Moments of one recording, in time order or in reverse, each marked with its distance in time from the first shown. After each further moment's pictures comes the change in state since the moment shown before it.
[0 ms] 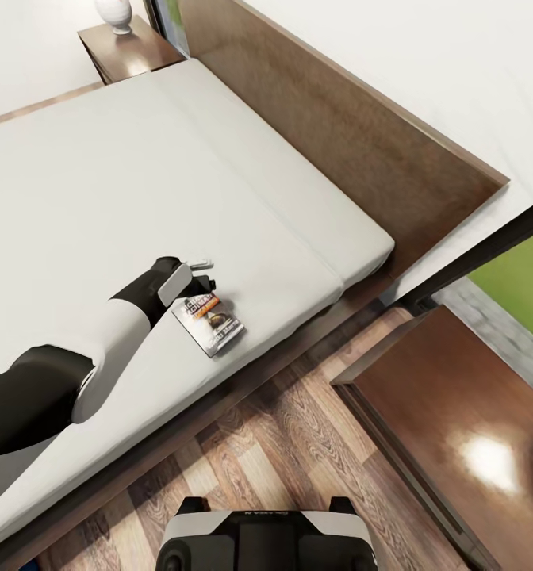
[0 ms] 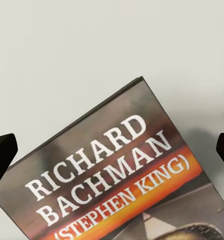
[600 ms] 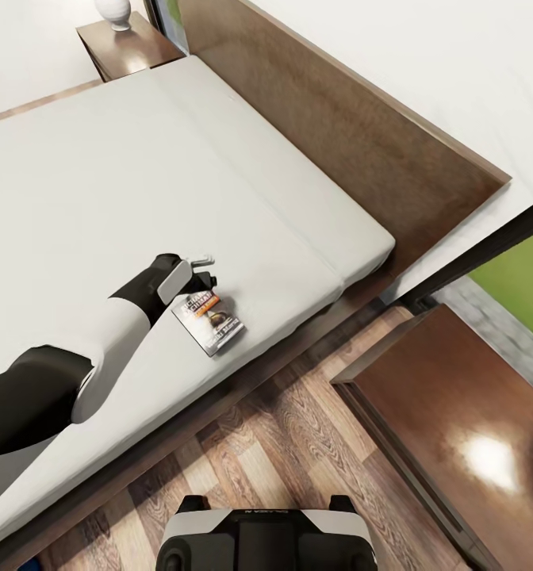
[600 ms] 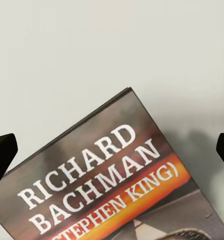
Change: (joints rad) left arm 0.000 0.001 0.001 -0.028 0.000 0.004 -0.006; right arm 0.000 0.000 0.001 0.000 0.000 0.000 0.000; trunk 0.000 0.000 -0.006
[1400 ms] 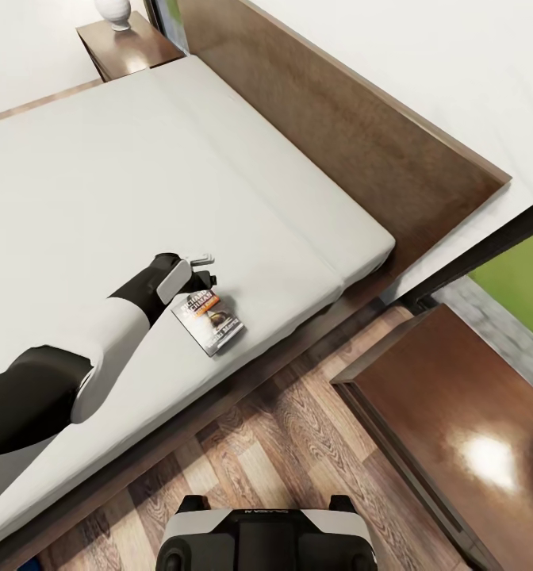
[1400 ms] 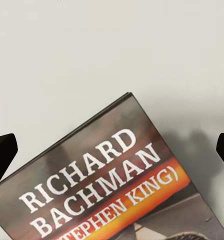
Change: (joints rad) left arm 0.000 0.002 0.000 -0.005 0.000 -0.006 -0.001; right arm 0.000 0.000 0.000 0.000 0.000 0.000 0.000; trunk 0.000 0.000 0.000
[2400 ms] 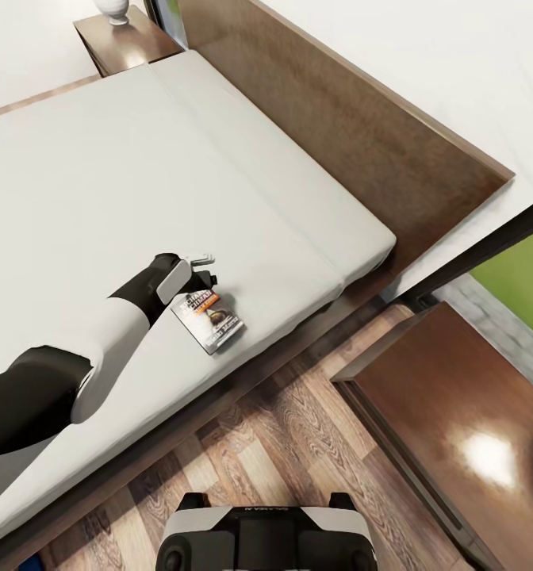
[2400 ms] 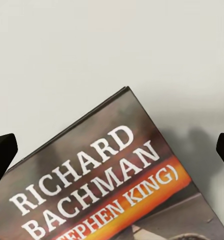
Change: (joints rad) left arm 0.001 0.001 0.000 0.000 0.000 -0.002 -0.015; right arm 0.000 0.000 0.000 0.000 0.000 0.000 0.000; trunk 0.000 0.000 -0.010
